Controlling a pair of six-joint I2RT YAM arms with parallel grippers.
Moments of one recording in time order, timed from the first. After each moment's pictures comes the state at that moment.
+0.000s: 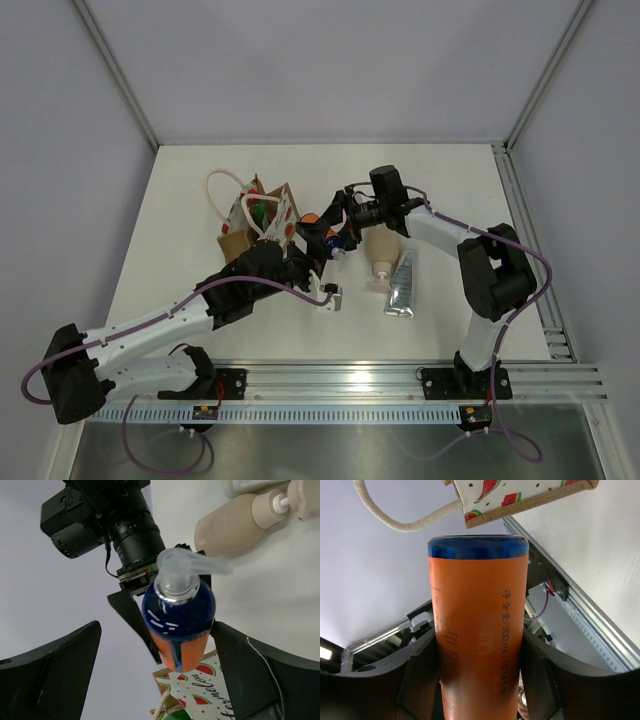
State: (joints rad) left arm -0.95 1.03 0.72 0.02 0.06 1.28; right arm 0.47 1.83 1.22 -0.04 -1.09 1.27
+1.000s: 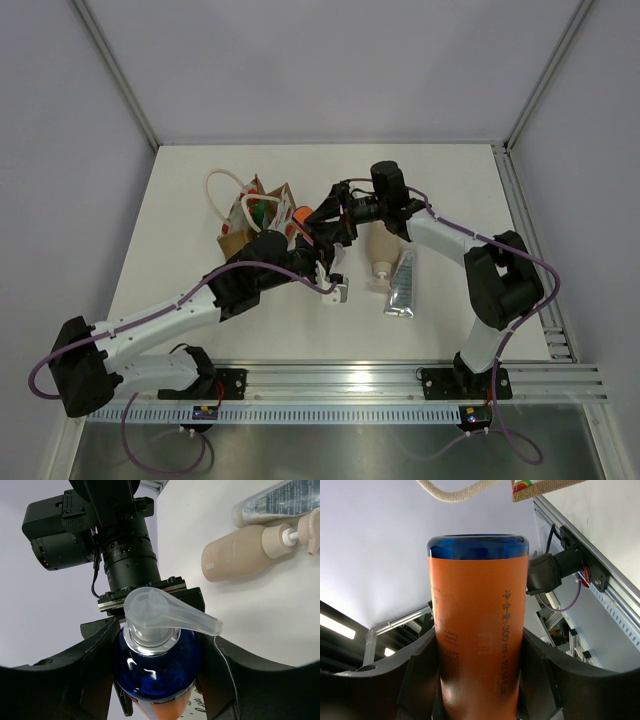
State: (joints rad) left arm -0.93 1.11 0.79 0.08 0.15 1.22; right arm 0.50 1.76 1.19 0.15 -1.13 1.52
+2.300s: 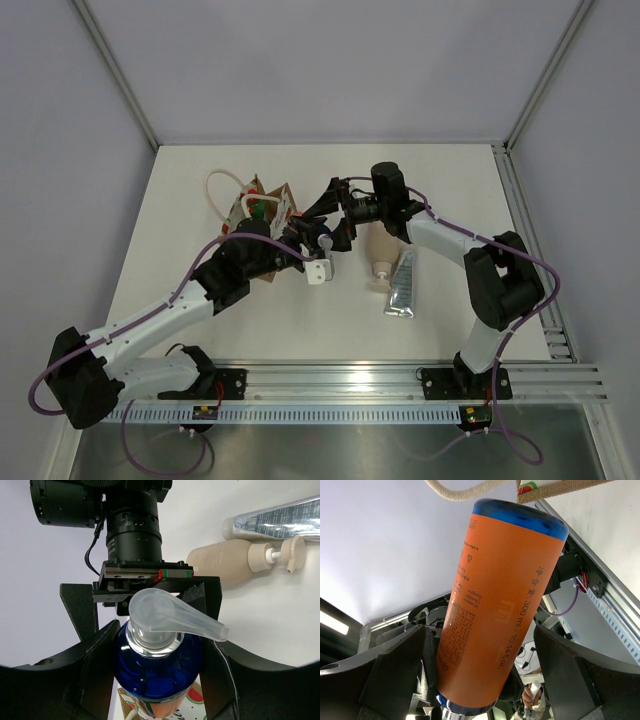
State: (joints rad) left arm -0.79 1.08 0.80 0.06 0.31 0.98; right arm 0.51 1.76 1.17 0.20 -1.12 1.51
